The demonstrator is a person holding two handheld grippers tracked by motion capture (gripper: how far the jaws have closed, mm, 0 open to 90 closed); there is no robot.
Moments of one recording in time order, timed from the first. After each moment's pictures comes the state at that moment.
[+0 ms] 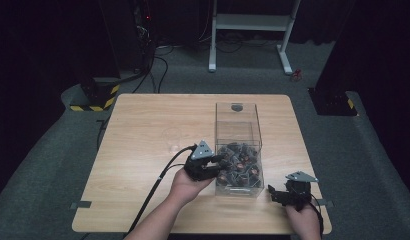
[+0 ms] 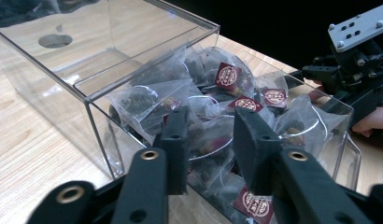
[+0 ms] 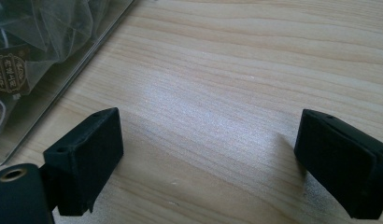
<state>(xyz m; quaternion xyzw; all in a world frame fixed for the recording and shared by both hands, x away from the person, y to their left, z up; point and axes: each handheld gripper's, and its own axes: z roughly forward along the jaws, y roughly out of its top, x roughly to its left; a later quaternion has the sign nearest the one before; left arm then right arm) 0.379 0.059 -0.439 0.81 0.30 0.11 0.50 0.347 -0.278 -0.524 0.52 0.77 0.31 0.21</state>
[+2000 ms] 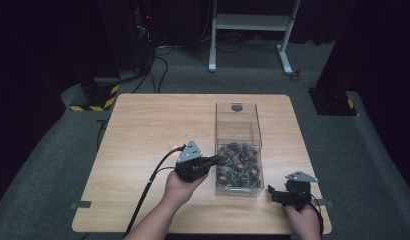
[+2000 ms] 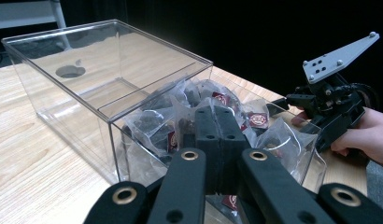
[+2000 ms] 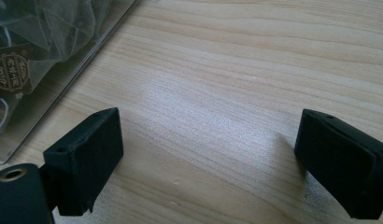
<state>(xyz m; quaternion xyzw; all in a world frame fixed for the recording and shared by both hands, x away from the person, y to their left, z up) 0.363 0.084 -0.422 0.77 0.29 0.13 0.55 0.347 -0.277 -0.524 0.52 0.77 0.31 0.21</state>
